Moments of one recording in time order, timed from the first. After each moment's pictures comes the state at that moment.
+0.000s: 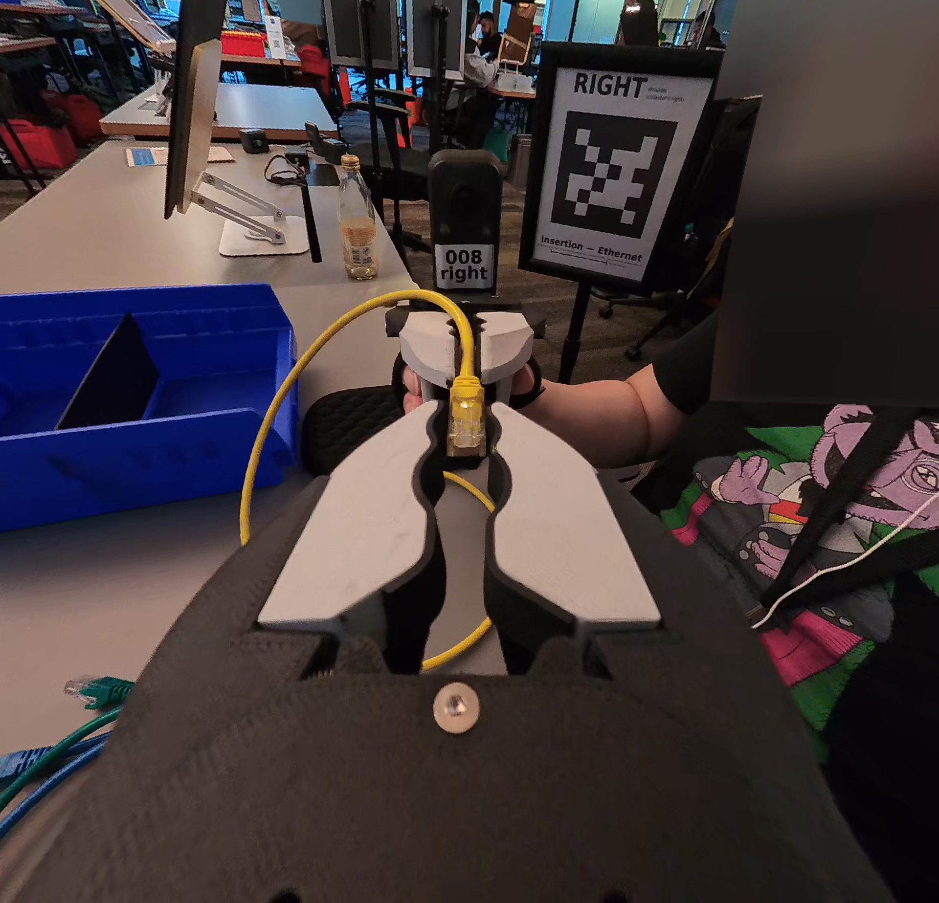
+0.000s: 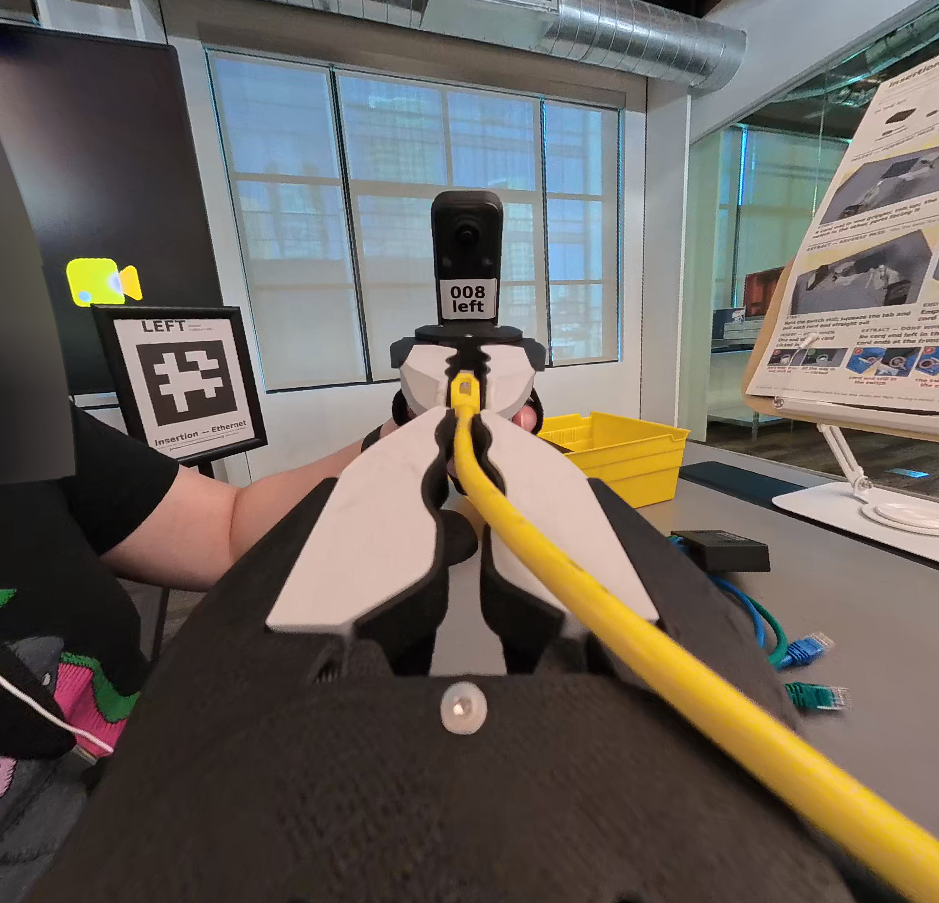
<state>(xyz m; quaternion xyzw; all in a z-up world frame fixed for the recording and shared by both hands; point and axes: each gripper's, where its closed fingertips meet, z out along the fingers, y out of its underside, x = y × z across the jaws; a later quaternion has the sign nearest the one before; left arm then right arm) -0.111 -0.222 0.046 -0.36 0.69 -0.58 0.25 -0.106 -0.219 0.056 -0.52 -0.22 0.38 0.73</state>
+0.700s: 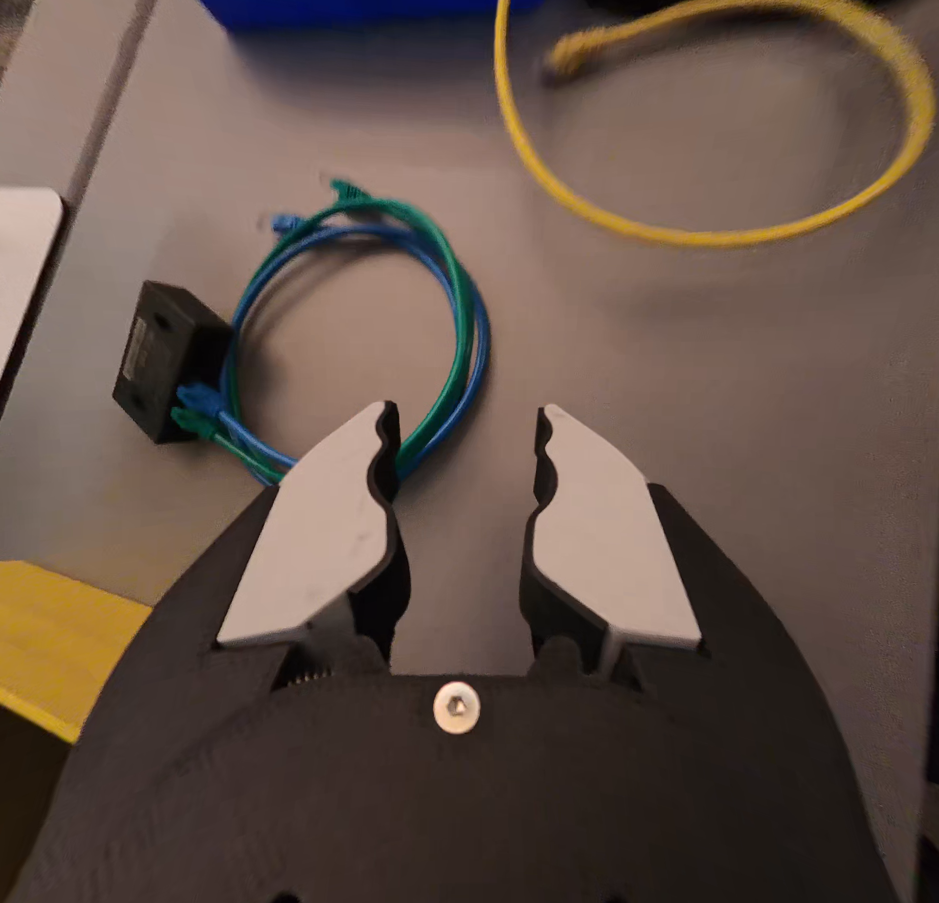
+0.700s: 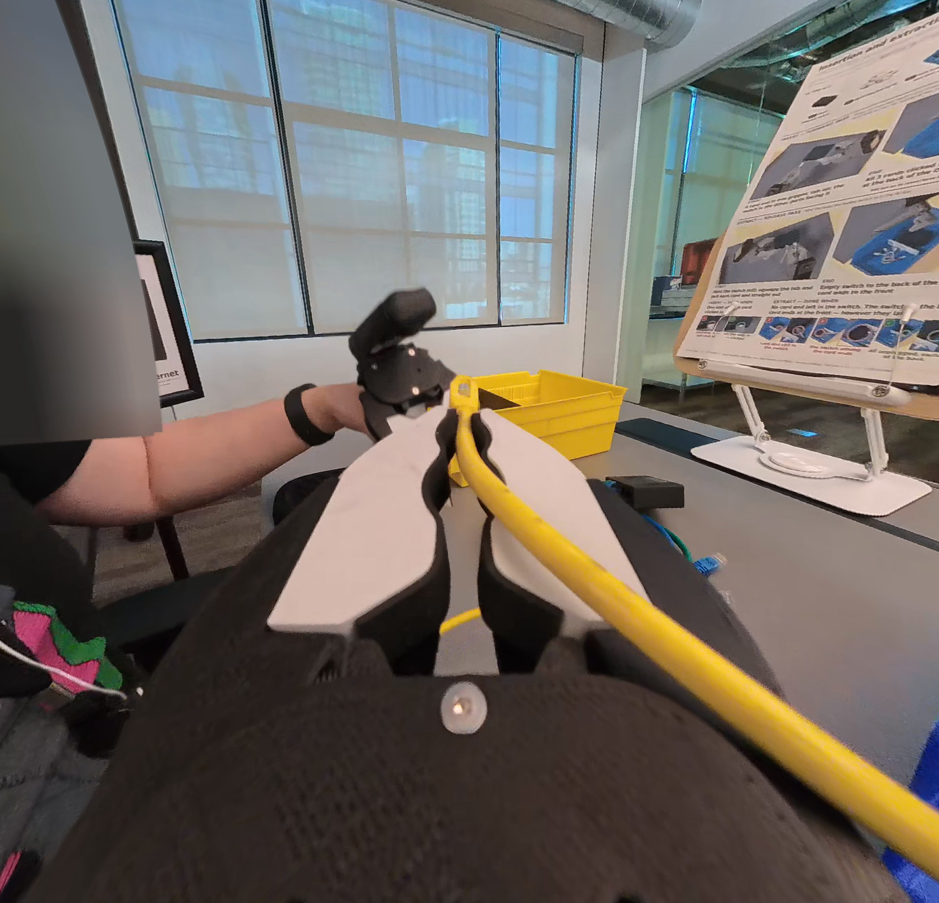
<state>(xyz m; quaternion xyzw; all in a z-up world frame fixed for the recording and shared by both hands) -0.199 -0.103 -0.095 -0.58 0.72 -0.19 0.32 -0.083 -0.227 0.036 -0.56 -0.22 0.31 0.73</state>
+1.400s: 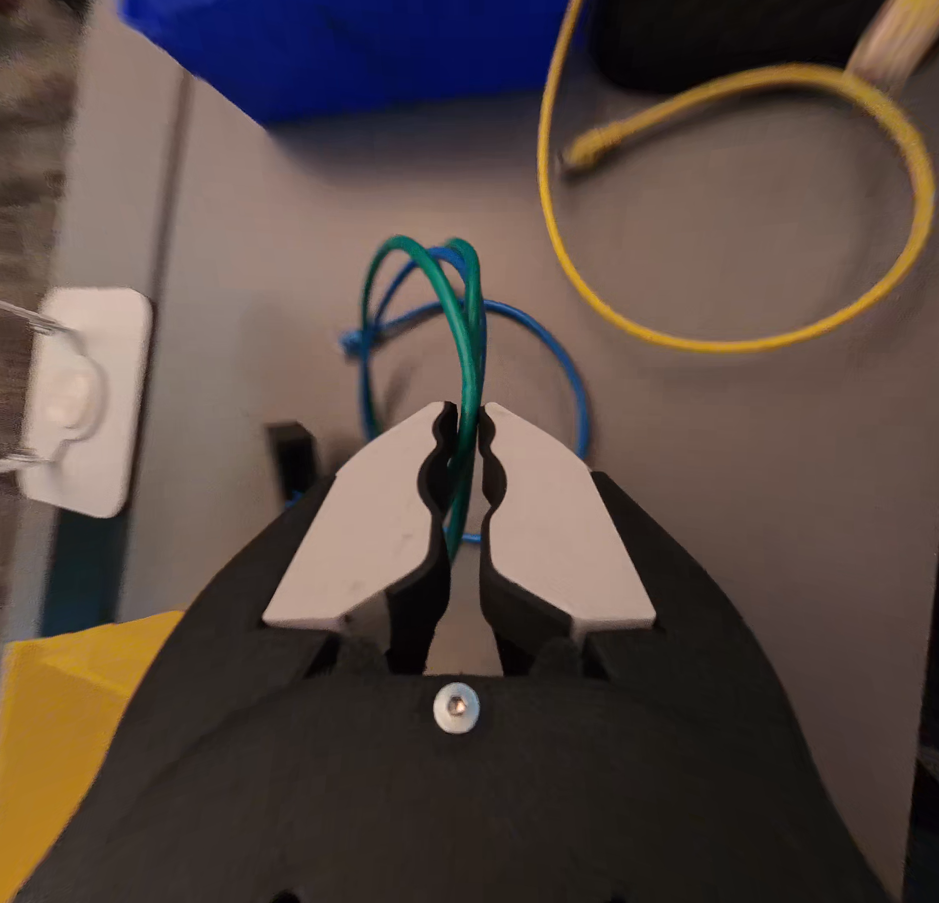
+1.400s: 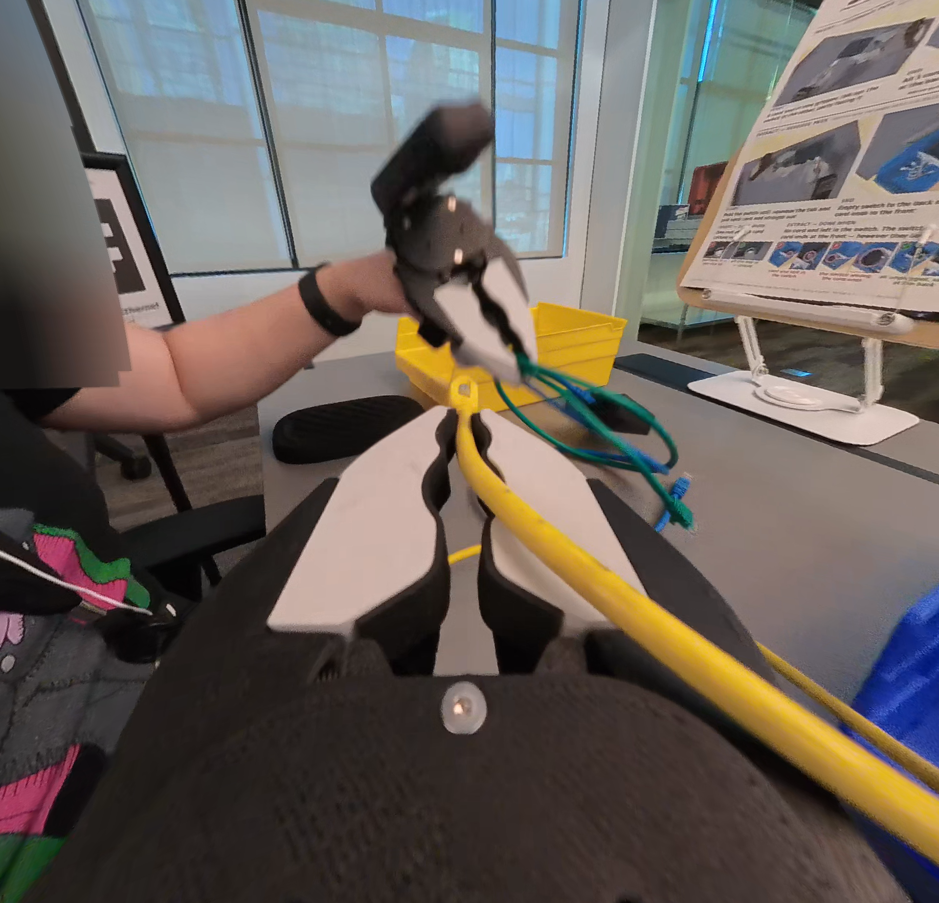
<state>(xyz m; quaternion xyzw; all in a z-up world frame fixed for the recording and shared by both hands) -0.146 -0.099 -0.033 -0.55 0.76 -0.14 0.32 -0.080 -0.236 0.004 -0.62 -0.24 0.29 0.69</state>
